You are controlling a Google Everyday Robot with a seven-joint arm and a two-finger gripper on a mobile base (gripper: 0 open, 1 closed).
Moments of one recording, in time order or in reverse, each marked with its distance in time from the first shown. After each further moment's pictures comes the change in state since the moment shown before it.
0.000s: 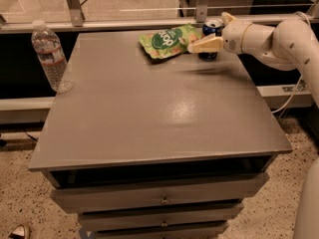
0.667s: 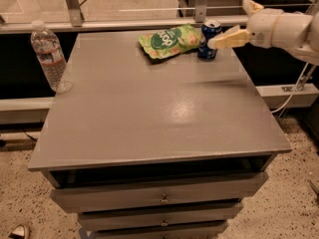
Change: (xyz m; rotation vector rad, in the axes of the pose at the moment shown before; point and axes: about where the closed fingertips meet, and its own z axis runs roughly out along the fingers) arm -0.040 0.001 -0.070 0.003 0.002 -0.085
